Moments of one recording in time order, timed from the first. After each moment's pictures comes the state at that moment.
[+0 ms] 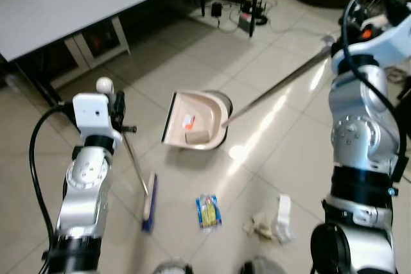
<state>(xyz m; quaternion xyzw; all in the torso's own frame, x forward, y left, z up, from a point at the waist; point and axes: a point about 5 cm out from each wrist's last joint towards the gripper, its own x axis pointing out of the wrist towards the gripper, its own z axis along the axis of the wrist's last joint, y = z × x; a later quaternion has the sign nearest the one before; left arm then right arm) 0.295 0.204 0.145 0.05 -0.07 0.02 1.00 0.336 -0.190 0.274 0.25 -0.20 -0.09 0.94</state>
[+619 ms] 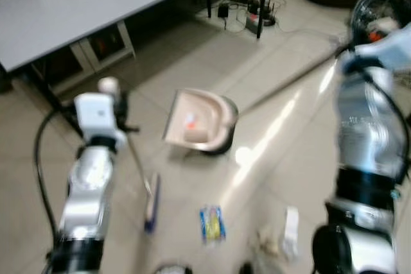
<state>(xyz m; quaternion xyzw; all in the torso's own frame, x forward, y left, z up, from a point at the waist) 0.296 0.196 0.145 0.04 -0.08 0.01 1.00 0.333 -0.205 0.271 0.26 -0.21 -0.11 0.94</state>
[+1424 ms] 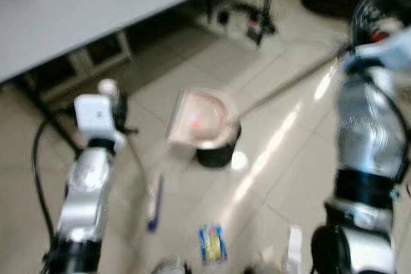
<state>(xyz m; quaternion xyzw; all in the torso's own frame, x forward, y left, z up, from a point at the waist) 0.294 0.206 0.144 0.04 -0.07 0.02 1.00 0.336 -0.189 0.271 0.26 -0.20 -0.08 0.94</state>
